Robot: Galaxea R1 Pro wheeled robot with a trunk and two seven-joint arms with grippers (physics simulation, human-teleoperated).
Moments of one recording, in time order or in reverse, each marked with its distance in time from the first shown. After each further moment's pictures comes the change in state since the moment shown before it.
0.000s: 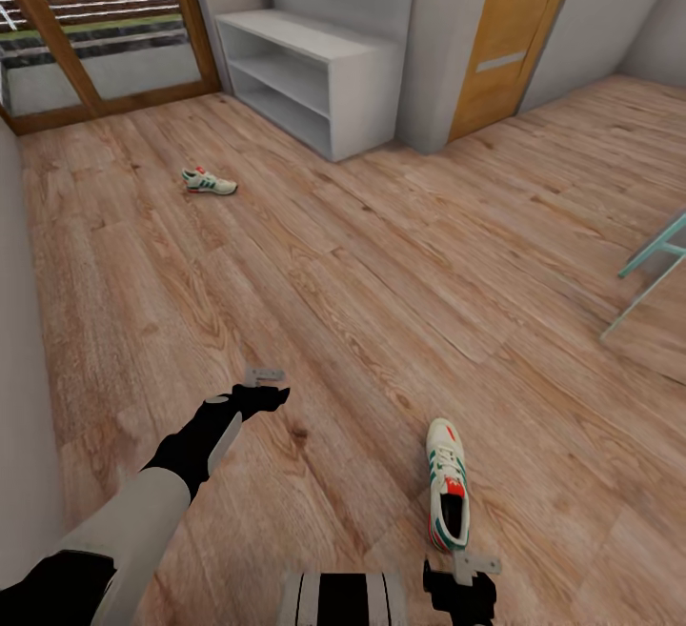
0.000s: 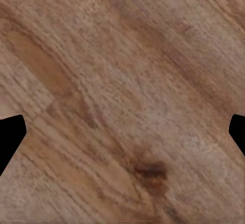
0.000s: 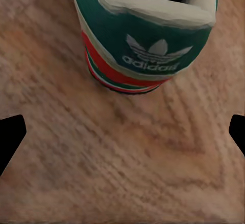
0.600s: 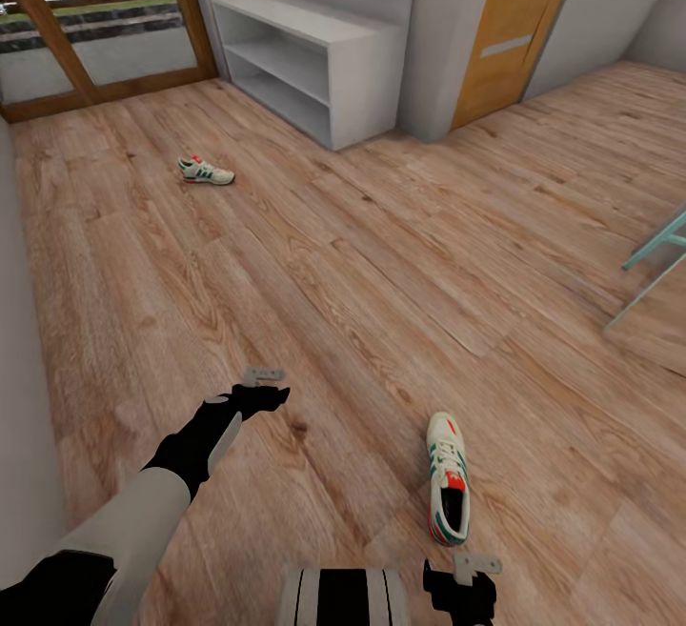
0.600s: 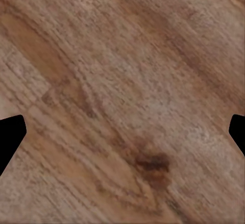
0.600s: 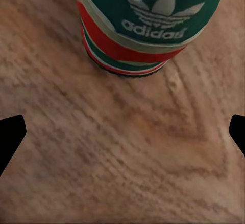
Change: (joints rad) left arm 0.000 0.000 0.000 0.000 0.001 -0.003 0.000; right arm 0.000 0.000 0.000 0.000 0.000 0.000 0.000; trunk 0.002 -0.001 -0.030
